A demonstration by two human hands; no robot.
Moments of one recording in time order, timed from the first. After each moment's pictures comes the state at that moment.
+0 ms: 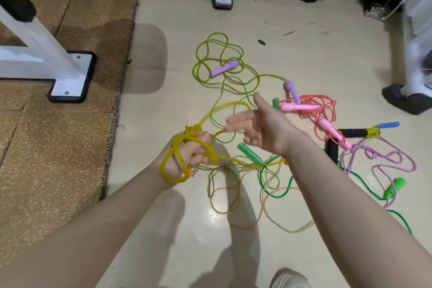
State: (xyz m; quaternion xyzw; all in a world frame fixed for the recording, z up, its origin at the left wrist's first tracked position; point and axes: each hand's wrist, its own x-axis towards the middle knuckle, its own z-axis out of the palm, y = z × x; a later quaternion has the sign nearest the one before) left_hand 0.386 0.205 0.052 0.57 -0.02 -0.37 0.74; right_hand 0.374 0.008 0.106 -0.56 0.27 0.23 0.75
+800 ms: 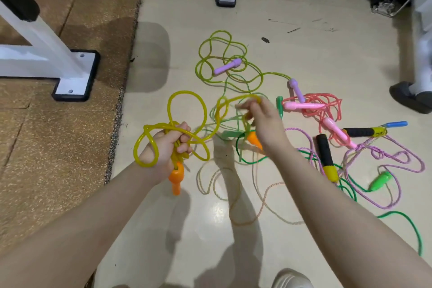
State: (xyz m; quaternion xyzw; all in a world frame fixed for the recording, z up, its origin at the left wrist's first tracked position) left_hand 0.400 0.217 0.052 0.50 0.11 -0.31 0.80; right_hand 0.368 0.022 0.076 -0.78 0.23 -0.08 0.58
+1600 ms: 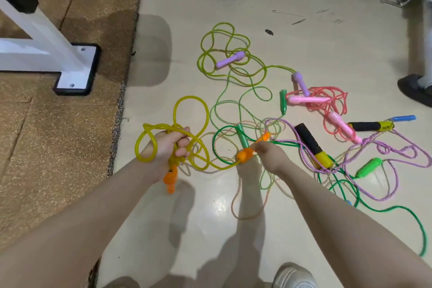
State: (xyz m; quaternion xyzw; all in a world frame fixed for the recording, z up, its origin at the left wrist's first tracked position) left_hand 0.399 0.224 0.045 0.56 0.15 -0.36 0.73; right_hand 0.323 -0.018 -0.011 -0.89 0.26 0.22 0.32
